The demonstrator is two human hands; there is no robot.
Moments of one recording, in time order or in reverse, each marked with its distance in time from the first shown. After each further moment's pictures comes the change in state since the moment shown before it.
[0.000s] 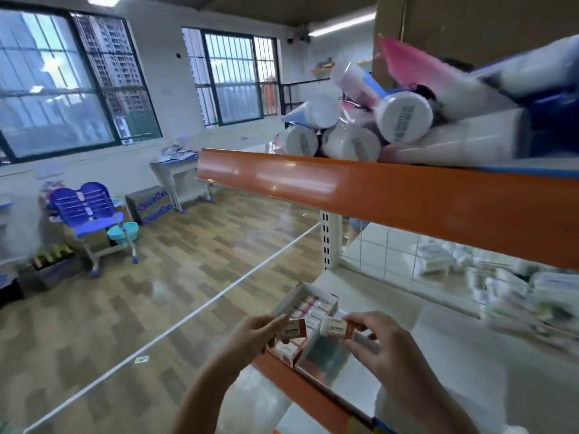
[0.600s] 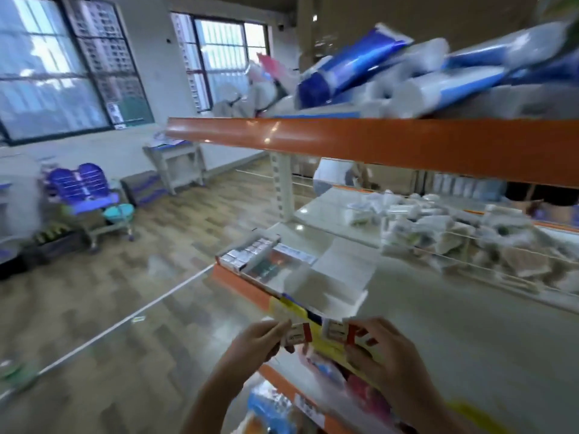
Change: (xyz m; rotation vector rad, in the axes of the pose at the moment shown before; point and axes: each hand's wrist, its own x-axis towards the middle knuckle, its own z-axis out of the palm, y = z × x) left_hand -0.195 0.051 0.184 -0.100 -0.008 0.007; right_hand -0.223 0.022 -0.110 0.066 0.028 0.034
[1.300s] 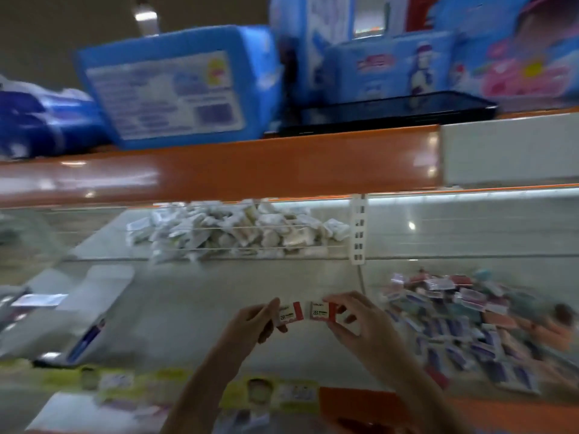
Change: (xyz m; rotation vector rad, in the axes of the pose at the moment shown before) left_hand -0.025 0.147 0.395 -0.037 -0.437 0.116; right_hand -0.216 0.139 -0.305 -0.221 0.338 0.264
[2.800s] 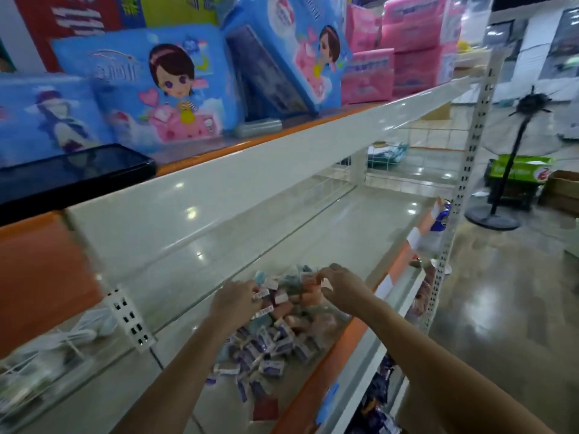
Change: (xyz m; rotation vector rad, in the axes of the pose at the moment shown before) left_hand 0.151 0.075 0.298 1.139 -0.495 0.864; right_hand -0.089 0.140 -0.200 -0.618 0.293 0.821
